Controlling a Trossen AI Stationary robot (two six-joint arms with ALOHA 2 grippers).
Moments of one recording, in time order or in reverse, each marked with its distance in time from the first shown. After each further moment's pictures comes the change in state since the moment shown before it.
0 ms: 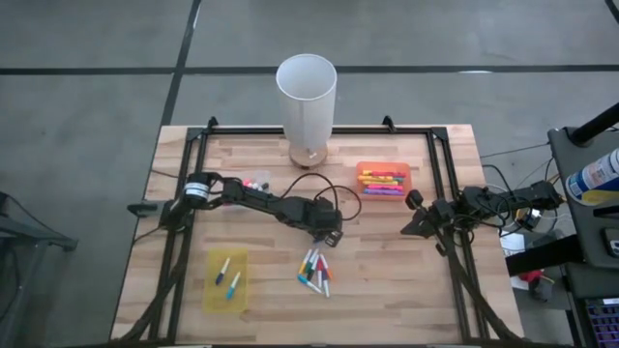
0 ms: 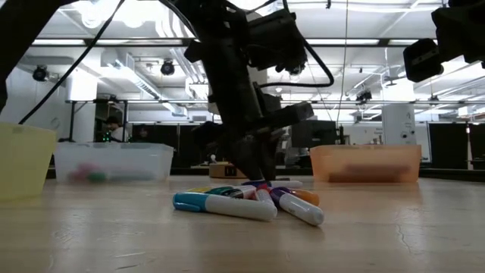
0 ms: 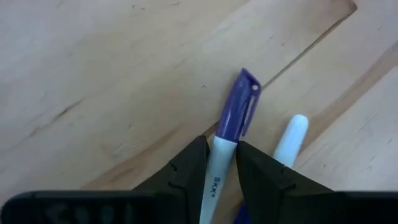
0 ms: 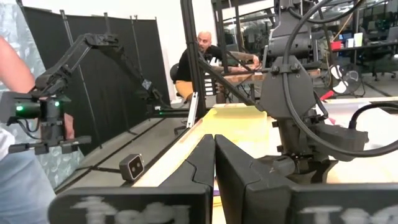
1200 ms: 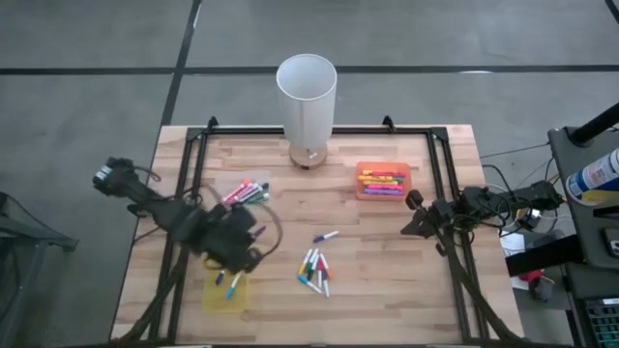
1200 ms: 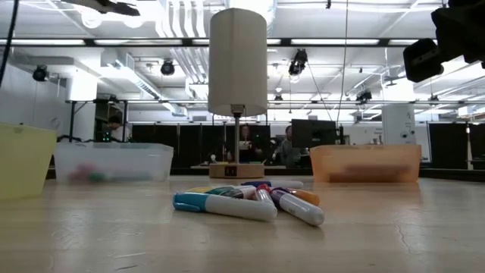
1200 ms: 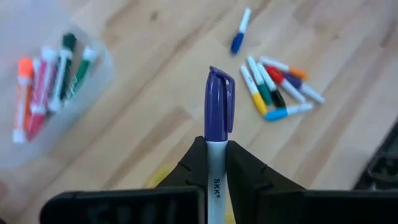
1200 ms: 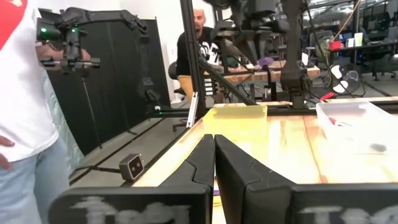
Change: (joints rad) left arm -0.480 -0.721 -0.081 -0.688 -0.227 -0.295; right arm 0.000 0.001 0.000 0.000 0.000 0.000
